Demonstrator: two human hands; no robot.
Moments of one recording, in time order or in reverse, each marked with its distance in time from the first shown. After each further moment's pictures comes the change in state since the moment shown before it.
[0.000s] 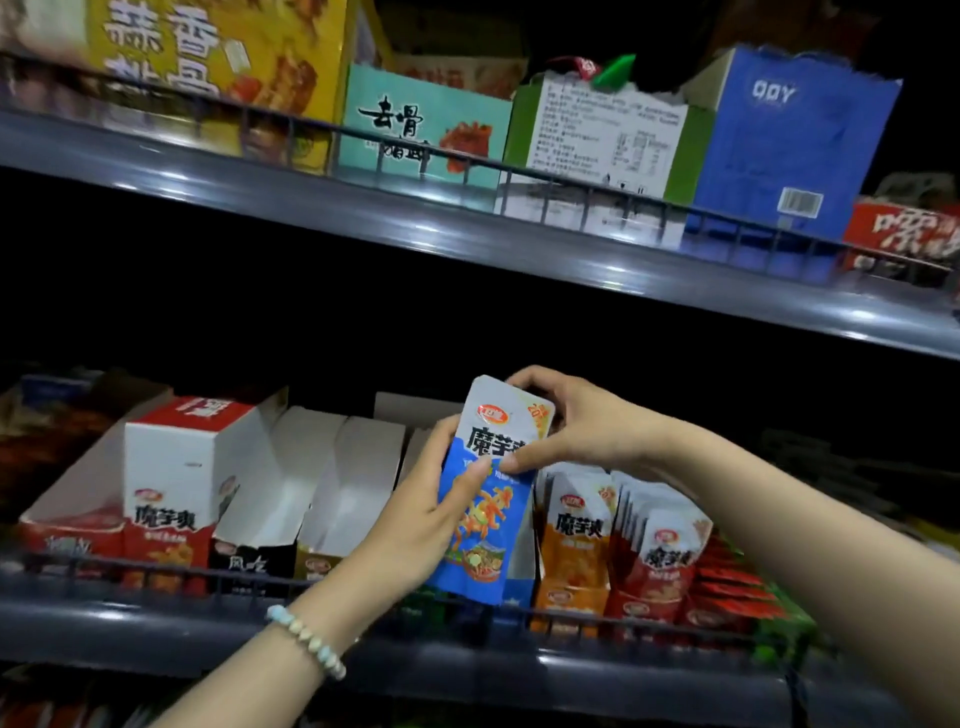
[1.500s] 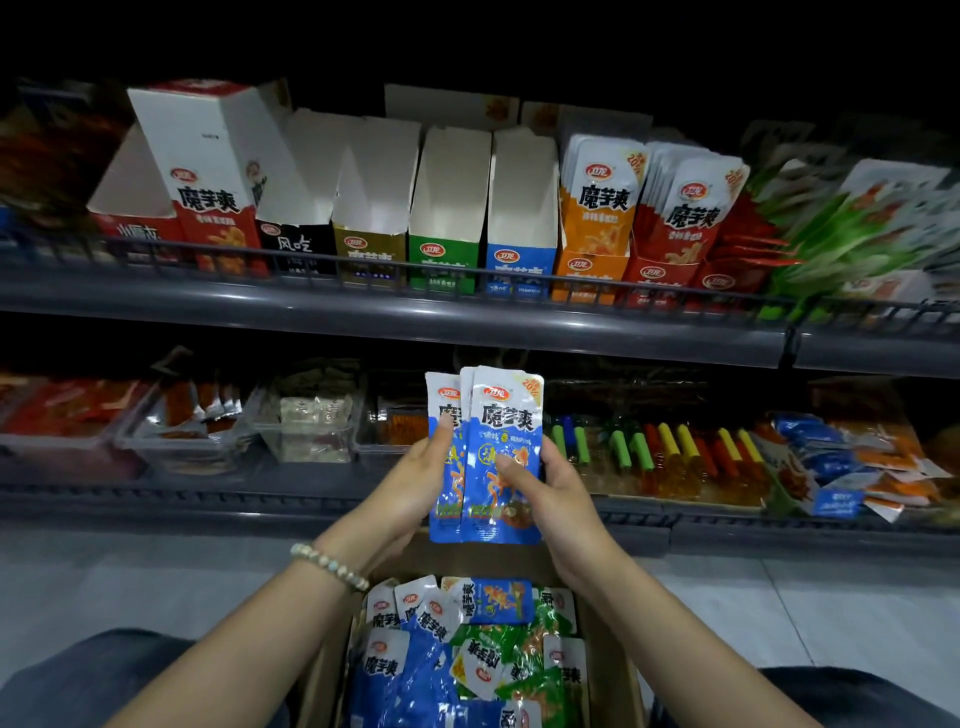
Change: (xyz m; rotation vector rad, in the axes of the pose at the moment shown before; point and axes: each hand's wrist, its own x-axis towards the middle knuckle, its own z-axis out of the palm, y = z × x) left_hand -0.214 -0.091 0.036 -0.131 0.123 -0.883; right_hand -0.199 0.123 0.260 0.920 0.288 0.471
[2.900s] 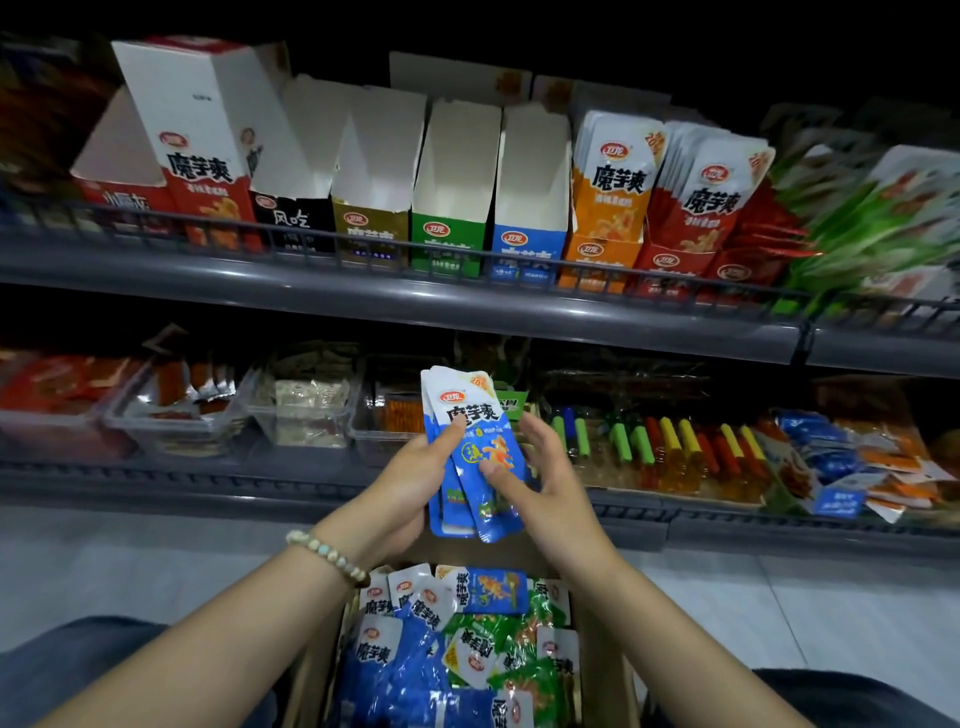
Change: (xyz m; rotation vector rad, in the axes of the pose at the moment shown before) left_hand 0.002 -0.003 0.003 -0.129 0.070 -0.132; right_hand -0.001 0.008 -0.002 -0.231 -0.023 -0.099
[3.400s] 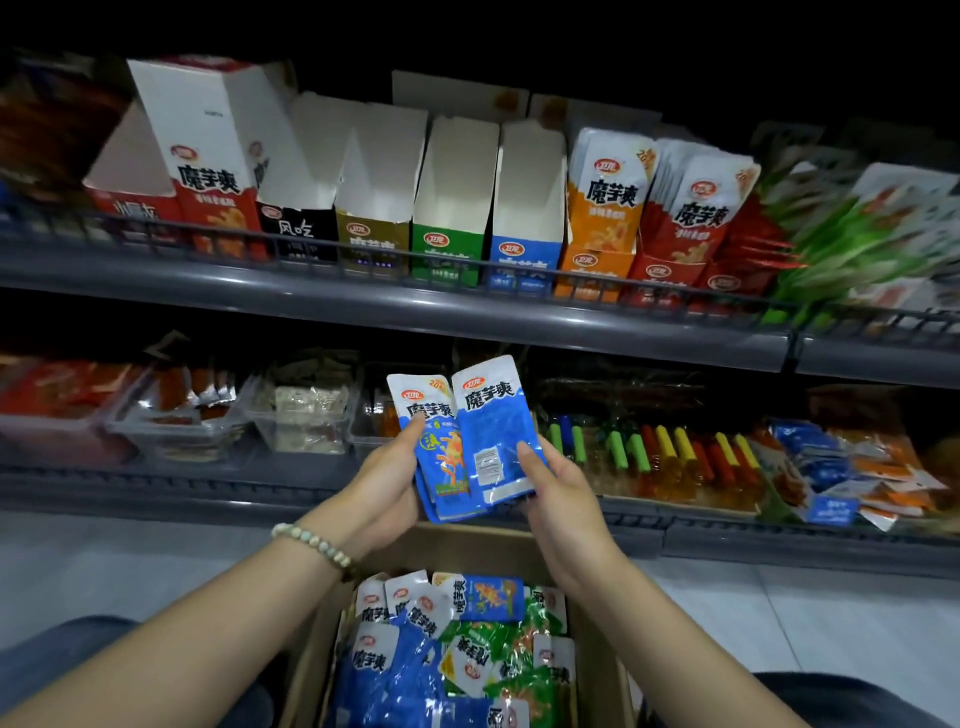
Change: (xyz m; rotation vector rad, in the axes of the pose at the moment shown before) left_hand 0.001 0.005 -0.009 -0.331 0.058 -0.105; right_hand 0.001 -0.007 0.004 0.222 0.072 0.101
